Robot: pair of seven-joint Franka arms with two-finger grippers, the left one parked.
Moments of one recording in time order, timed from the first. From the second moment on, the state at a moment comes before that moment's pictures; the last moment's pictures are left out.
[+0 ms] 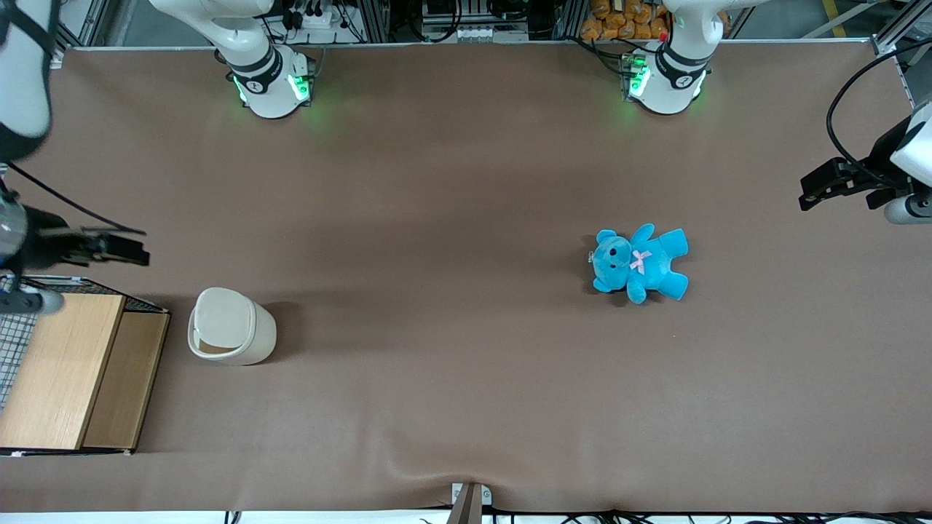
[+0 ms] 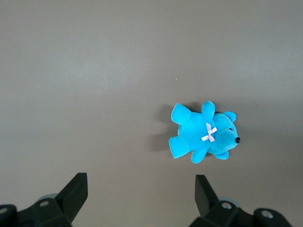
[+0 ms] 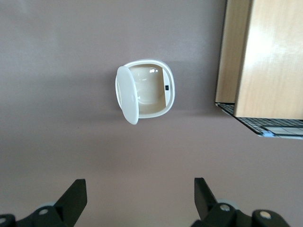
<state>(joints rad) -0.02 0.34 0.02 -1.17 0.03 1.38 0.00</state>
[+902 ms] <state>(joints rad) -0.02 0.02 0.00 -1.50 0.02 1.50 -0.01</state>
